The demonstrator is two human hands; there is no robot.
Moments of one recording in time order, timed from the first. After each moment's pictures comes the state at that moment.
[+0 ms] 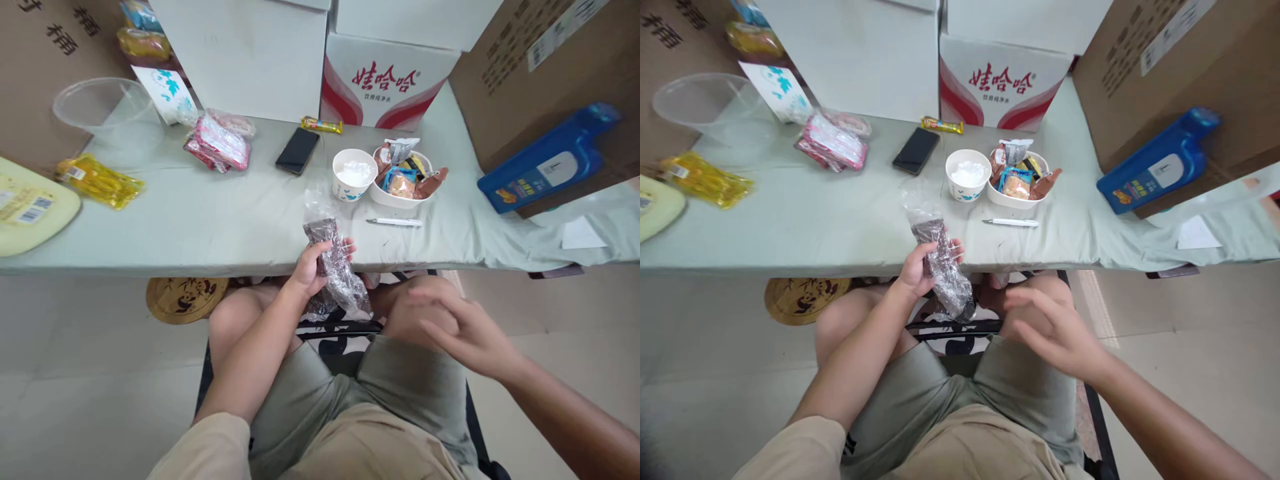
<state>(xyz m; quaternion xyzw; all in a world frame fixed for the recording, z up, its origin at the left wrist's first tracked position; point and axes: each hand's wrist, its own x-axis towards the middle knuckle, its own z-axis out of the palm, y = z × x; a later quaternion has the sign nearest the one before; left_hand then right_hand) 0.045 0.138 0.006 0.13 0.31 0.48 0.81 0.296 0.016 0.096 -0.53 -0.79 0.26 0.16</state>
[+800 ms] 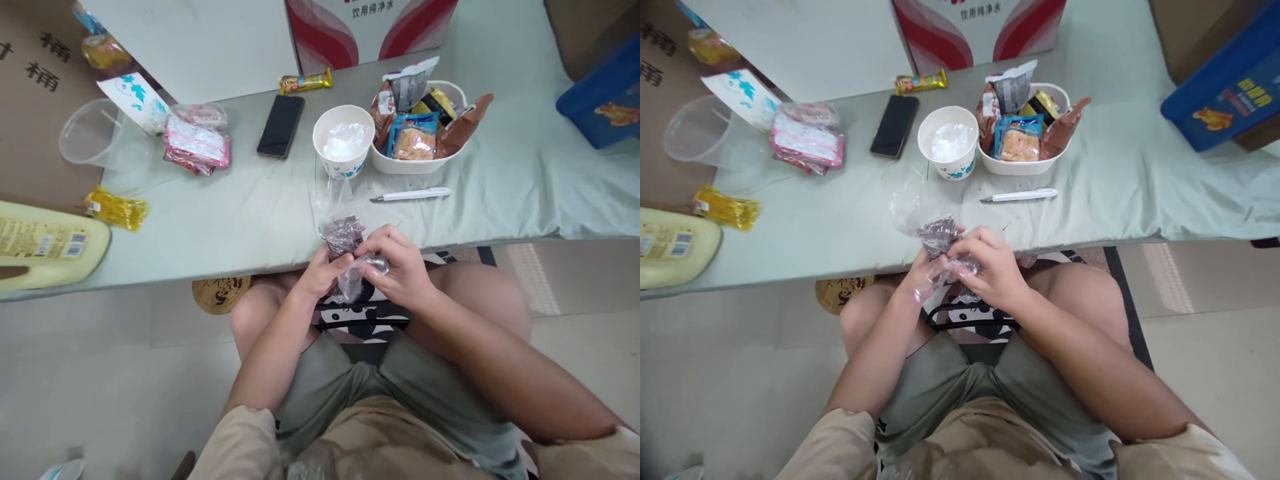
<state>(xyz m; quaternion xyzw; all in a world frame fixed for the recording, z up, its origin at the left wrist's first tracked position) 0.067 0.135 -0.005 0.33 0.36 0.40 0.78 0.231 0.121 0.021 -0.42 -0.73 0.26 0.47</state>
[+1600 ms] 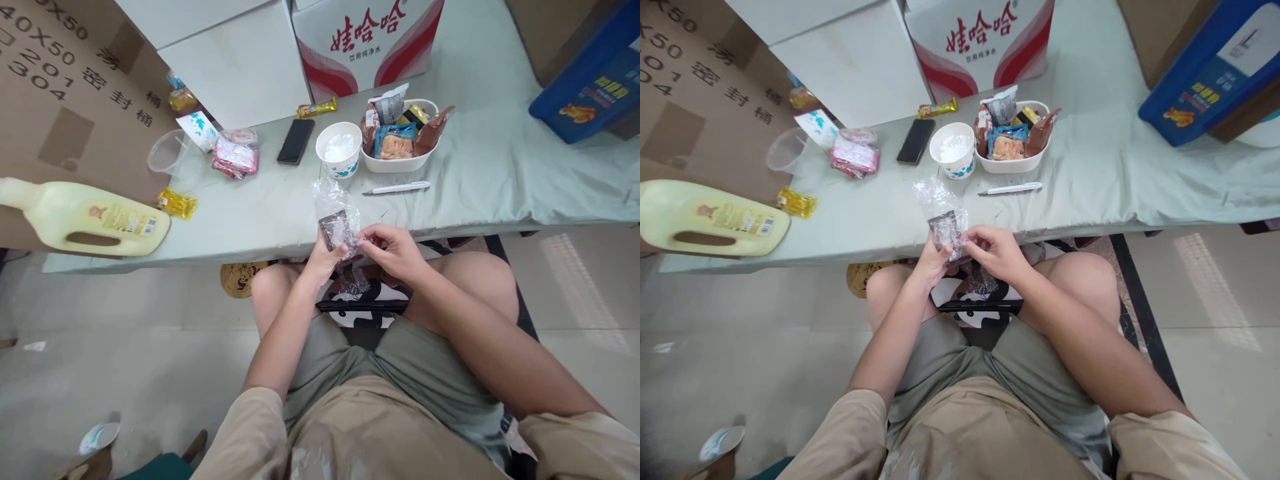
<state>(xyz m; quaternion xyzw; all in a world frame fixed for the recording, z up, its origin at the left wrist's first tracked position) 0.083 0.099 -0.008 0.34 0.43 0.49 0.68 0.264 0.096 0.016 -0.44 -0.65 0.44 0.43</state>
